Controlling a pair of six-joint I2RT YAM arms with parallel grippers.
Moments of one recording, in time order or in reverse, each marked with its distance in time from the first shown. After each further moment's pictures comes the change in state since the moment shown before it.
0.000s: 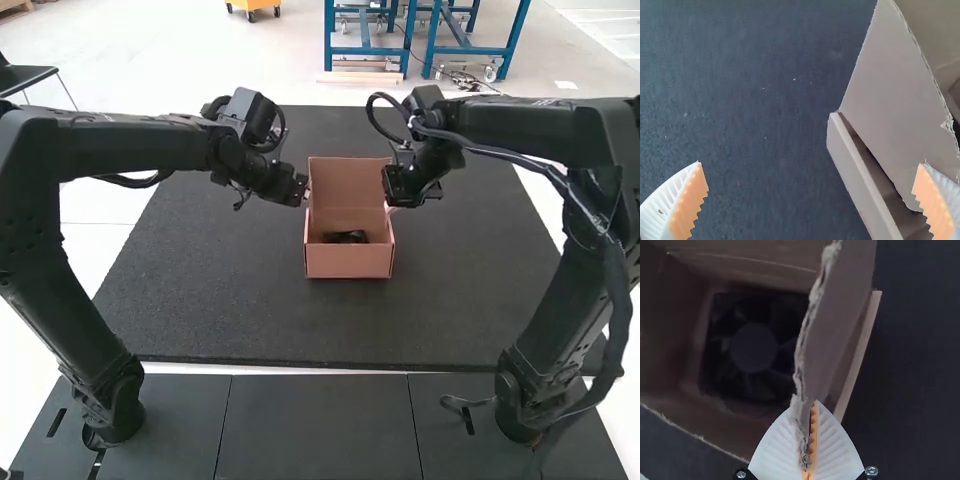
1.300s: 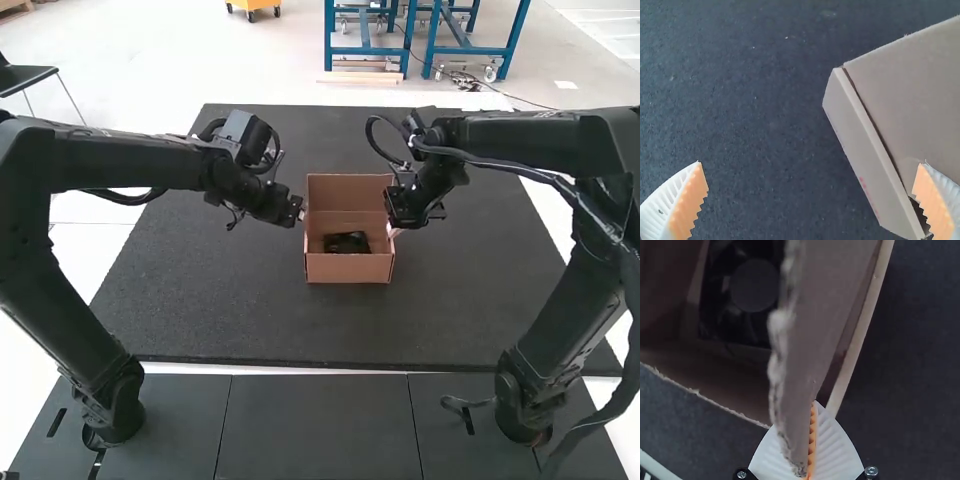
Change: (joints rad) left arm 0.000 -0.043 -0.137 0.044 0.034 0.003; right arm 0.015 -0.047 -0.108 -0.029 -0.019 -0.012
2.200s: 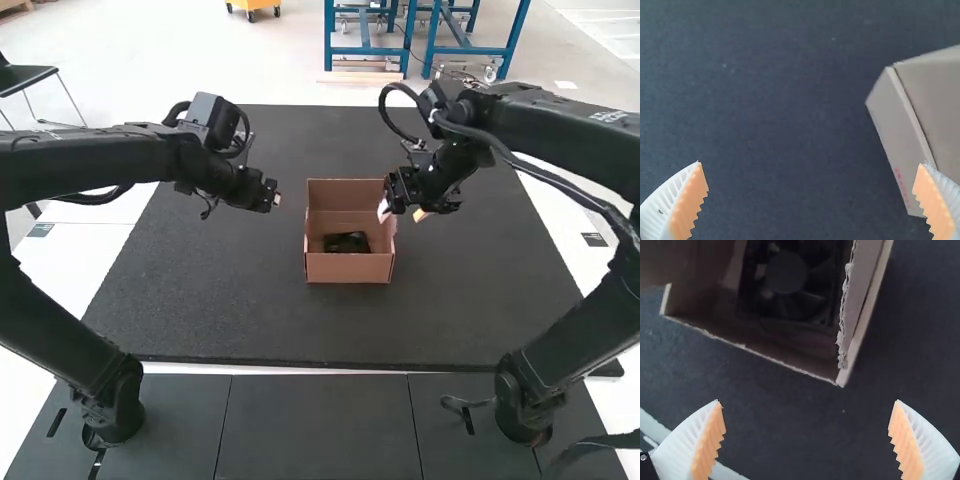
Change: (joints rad) left arm 0.104 -0.134 -0.004 -0.075 -0.022 0.012; right arm 0.001 -0.184 0.055 -0.163 -0.021 0.000
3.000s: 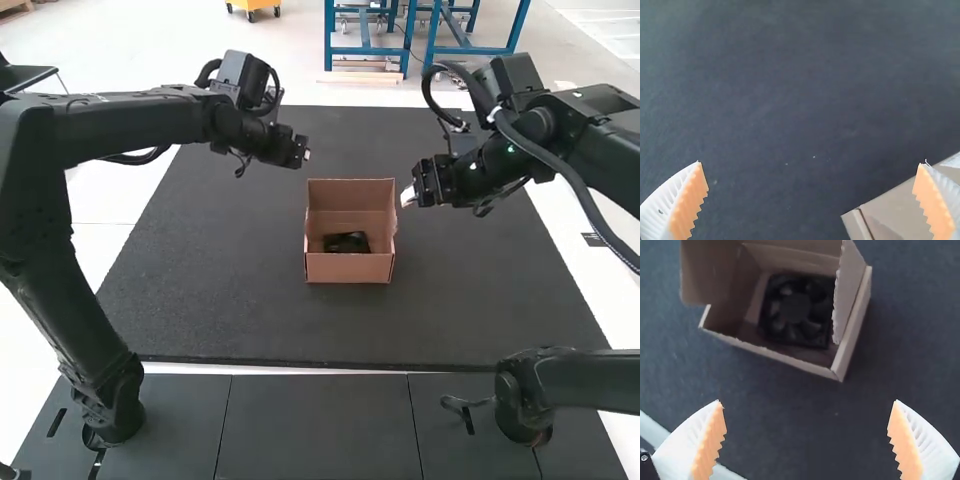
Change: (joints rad) left arm -0.060 0.223 0.323 0.036 -0.017 0.010; right arm 0.000 -0.358 -0.097 -0.017 0.055 0.029
